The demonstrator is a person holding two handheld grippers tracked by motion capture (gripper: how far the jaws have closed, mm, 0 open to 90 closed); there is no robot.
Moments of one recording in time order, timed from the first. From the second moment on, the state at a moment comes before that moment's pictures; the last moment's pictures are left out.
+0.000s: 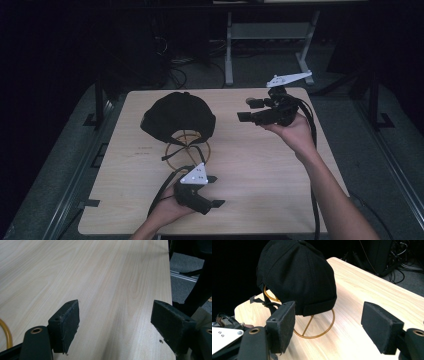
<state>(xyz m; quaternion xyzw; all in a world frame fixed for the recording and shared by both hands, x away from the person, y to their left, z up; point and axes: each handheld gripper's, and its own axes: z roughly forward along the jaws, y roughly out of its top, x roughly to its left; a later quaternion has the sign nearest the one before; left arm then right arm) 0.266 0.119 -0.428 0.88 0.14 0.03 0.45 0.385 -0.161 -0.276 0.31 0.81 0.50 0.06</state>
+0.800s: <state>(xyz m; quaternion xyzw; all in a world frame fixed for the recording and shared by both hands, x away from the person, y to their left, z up) 0.267 0.121 -0.428 0.88 0.15 0.03 0.44 0.373 -0.192 -0.291 0.33 0.80 0.50 0.06</state>
